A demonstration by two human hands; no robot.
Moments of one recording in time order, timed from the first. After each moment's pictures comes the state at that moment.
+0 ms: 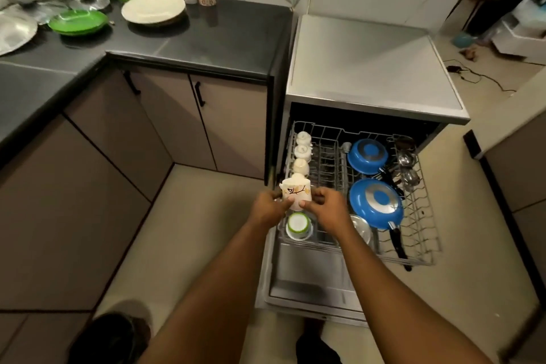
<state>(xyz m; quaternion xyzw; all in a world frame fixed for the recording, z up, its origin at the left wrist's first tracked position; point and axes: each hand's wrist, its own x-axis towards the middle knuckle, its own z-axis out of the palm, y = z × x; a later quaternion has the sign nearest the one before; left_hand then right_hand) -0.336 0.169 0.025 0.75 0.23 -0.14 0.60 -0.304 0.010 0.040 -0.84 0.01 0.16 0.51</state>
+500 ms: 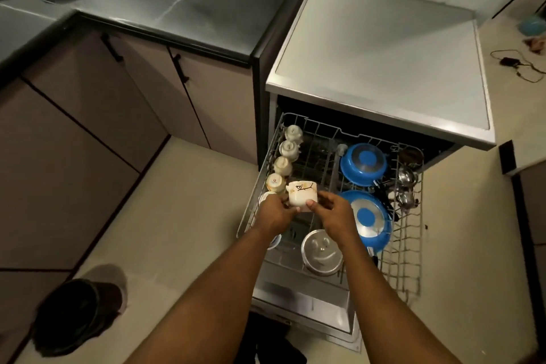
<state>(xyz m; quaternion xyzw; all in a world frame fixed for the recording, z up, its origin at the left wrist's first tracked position) -0.232 0.047 -0.006 0.77 0.27 -0.14 0.56 -0.183 -0.097 0.005 -0.83 0.02 0.22 0.51</state>
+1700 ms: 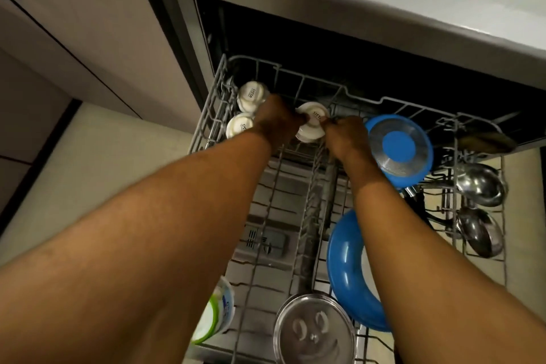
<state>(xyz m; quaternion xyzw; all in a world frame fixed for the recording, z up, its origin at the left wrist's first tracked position) 0.090 0.065 -0.207 0.84 0.24 -0.13 0.46 0.107 -0.068 -0.198 -0.90 0.13 0.21 0.35</state>
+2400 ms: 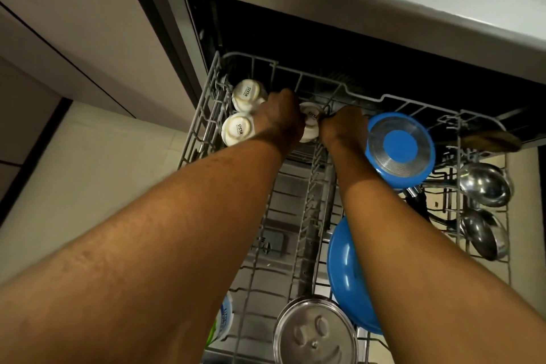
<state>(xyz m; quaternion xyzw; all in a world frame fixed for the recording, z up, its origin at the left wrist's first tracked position) 0.096 0.052 -0.203 0.93 0.21 -0.10 0.28 0.112 -0.051 -0.195 -0.95 0.16 0.12 0.24</state>
